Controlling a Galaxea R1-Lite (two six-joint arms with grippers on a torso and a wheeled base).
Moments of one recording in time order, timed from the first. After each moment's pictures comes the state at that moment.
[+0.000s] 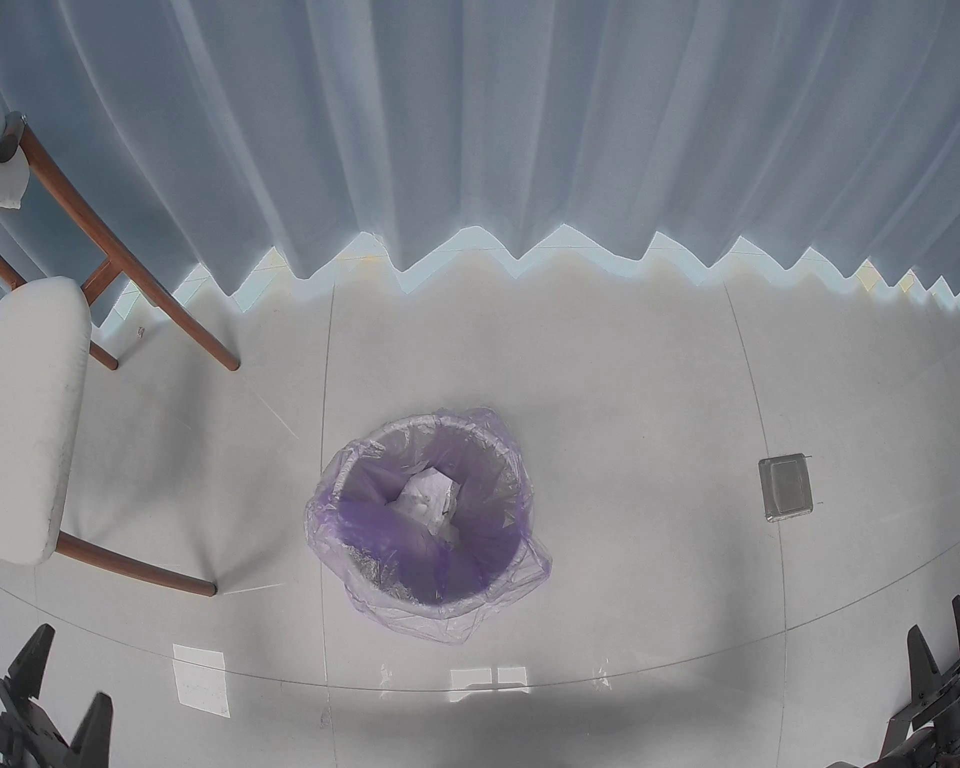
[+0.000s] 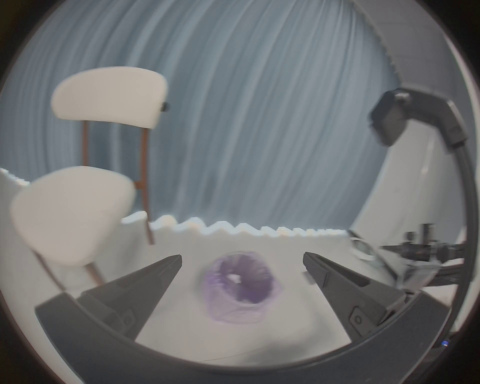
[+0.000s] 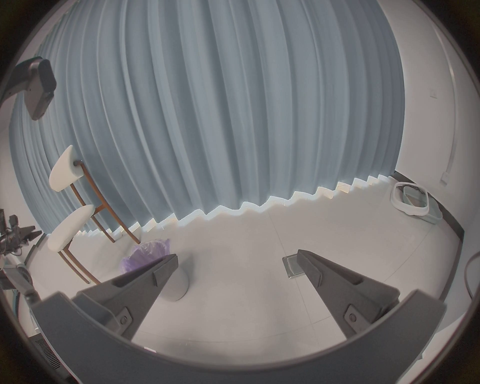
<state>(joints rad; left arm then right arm) 0.00 0.03 -0.03 -0.23 -0.35 -0.21 0.01 0.03 -0.02 -0.07 0.04 0.16</state>
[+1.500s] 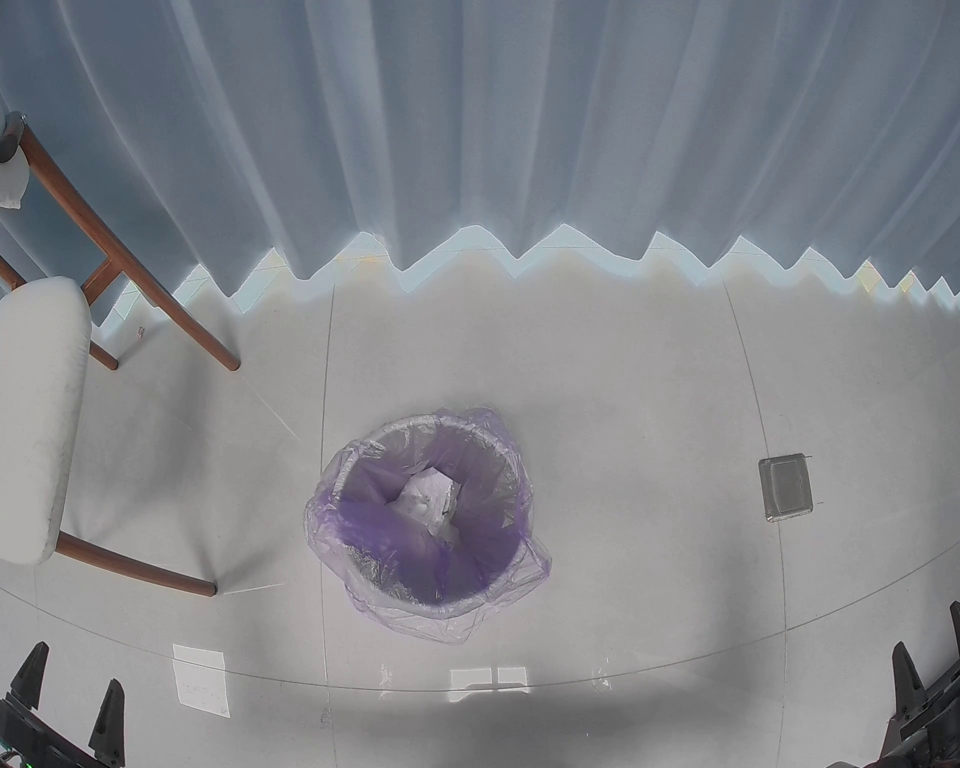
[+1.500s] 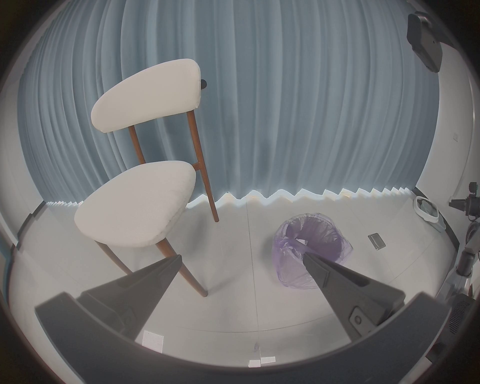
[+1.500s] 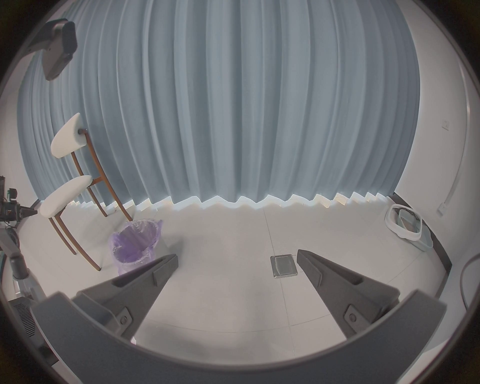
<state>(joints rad) 0.00 0.01 -0.02 0.00 0.01 0.01 0.00 0.01 -0.02 0.00 0.04 -0.01</state>
